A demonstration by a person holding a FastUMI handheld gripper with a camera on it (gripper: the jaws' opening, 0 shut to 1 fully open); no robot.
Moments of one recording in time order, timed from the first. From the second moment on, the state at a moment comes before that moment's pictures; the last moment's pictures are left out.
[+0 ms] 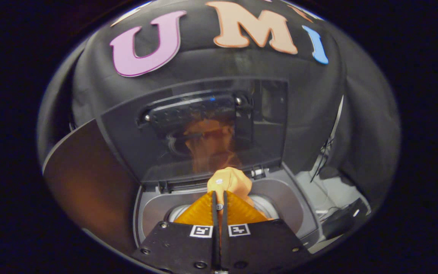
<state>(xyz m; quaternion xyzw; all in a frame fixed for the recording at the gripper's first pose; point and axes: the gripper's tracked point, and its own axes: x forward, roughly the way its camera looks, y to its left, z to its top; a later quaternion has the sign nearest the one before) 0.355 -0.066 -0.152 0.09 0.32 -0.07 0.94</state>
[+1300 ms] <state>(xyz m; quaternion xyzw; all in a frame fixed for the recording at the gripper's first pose) 0.346 -0.023 -0.224 0.02 0.32 -0.03 0.95</state>
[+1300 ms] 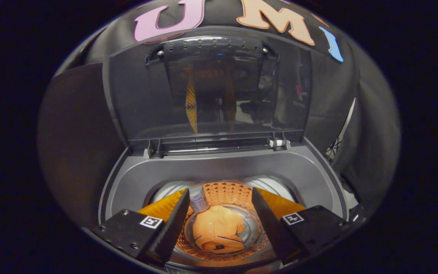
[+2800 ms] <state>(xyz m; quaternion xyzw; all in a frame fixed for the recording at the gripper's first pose) 0.491 -0.070 0.143 0.01 -0.08 -0.08 0.99</state>
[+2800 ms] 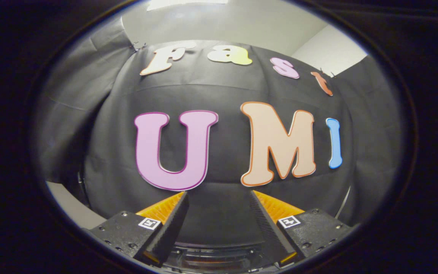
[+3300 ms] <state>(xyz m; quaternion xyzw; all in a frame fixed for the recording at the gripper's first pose) 0.528 -0.074 0.042 0.04 -0.01 -0.09 0.99</state>
